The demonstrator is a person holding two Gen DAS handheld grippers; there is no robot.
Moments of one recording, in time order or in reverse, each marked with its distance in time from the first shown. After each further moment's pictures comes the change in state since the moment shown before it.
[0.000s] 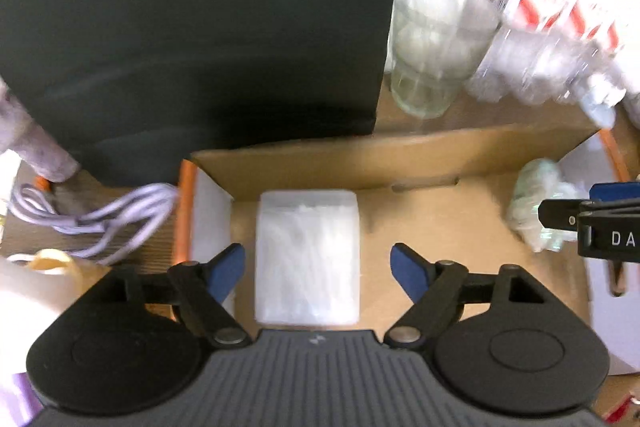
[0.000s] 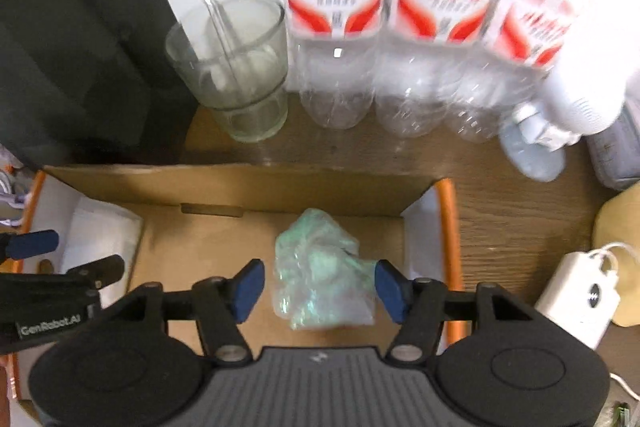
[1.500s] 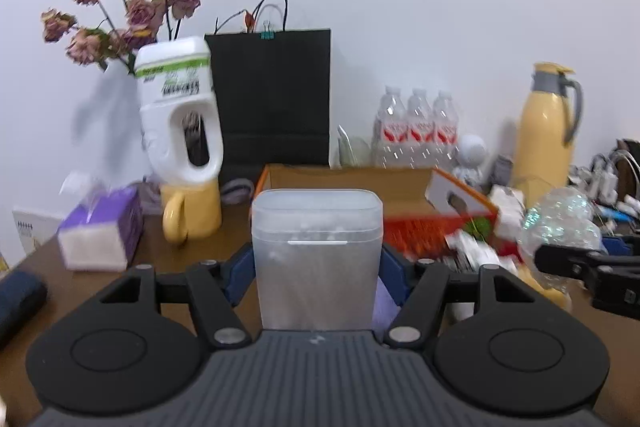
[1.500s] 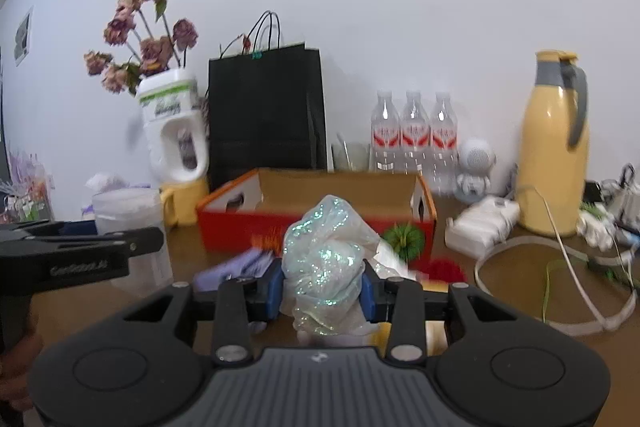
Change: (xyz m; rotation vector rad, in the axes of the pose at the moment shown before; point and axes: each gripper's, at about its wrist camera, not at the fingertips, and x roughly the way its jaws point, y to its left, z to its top) left arm -0.158 -0.030 -0.373 -0.089 -0.840 -0.015; right arm -0.171 0.020 -0.422 -0.147 -0.841 0.123
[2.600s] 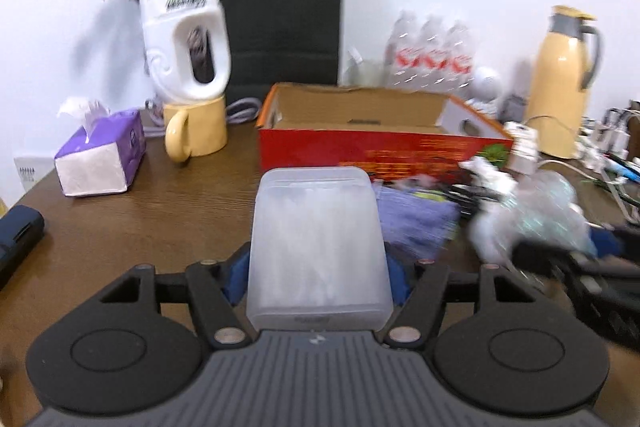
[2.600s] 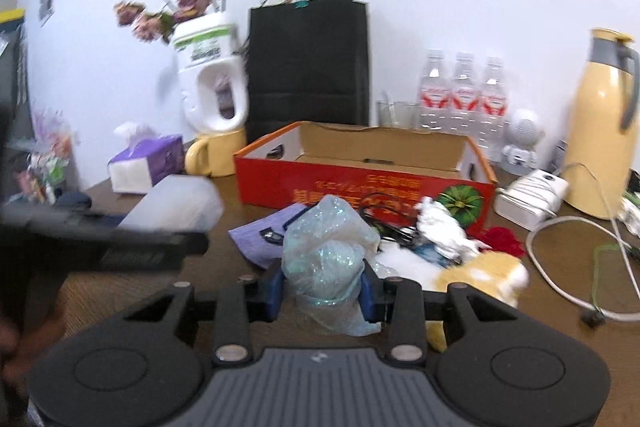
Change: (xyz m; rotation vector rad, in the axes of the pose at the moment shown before) left arm -0.006 0.001 -0.039 -0.011 0.217 0.007; right arm 0.017 0.031 -0.022 -0.059 0.125 0.110
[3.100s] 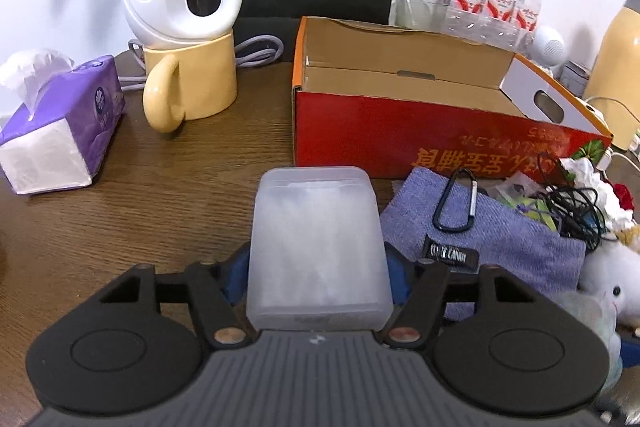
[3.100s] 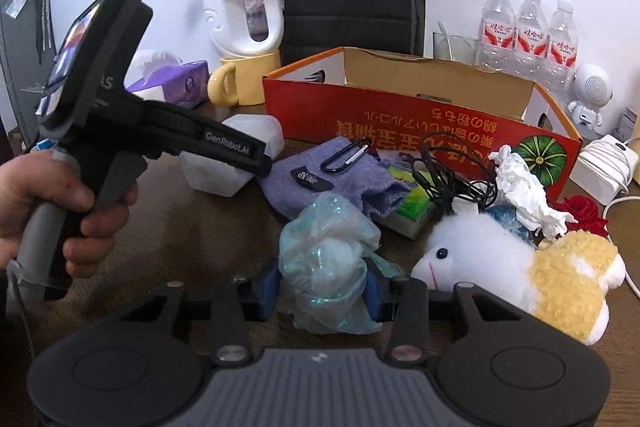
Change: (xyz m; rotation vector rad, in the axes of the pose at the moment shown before) left arm 0.133 0.055 0.040 -0.045 0.232 0.013; right arm 0.075 0.016 -0.003 -0.081 0.214 0.137
